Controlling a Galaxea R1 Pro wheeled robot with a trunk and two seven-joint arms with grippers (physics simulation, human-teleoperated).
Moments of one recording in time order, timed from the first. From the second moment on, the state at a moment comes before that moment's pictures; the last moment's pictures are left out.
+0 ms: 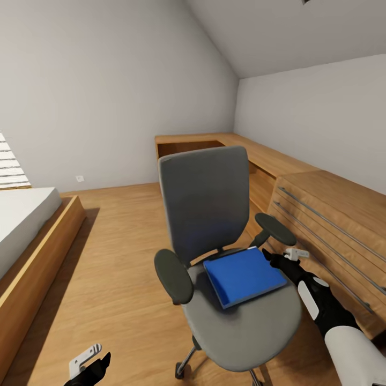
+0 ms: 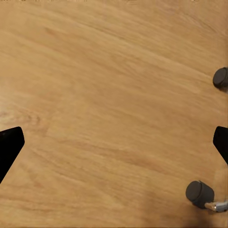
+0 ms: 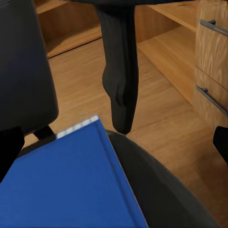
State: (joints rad) left arm -0.15 0.07 0.17 -0.76 0.46 0.05 0.02; right arm -0.68 -0.18 -0.18 -0.70 -0.23 0.06 0.31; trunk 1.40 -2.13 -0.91
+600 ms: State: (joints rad) left arm -0.15 0.07 0.17 -0.76 0.46 0.05 0.03; right arm -0.68 -0.18 -0.18 -0.57 -0.23 0.06 0.28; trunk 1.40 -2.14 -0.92
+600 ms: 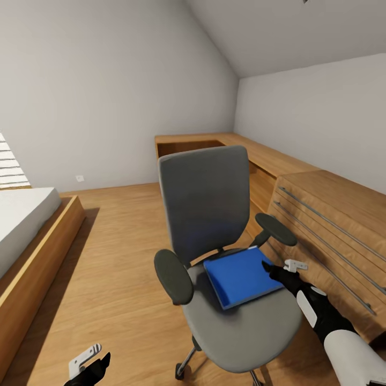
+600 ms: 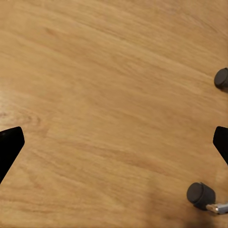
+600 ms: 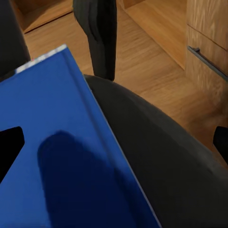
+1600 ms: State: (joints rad) left arm -0.15 0.07 0.17 -0.76 0.46 0.05 0.03; right arm -0.68 -0.18 -0.17 -0.59 -0.23 0.05 0.30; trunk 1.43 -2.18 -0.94
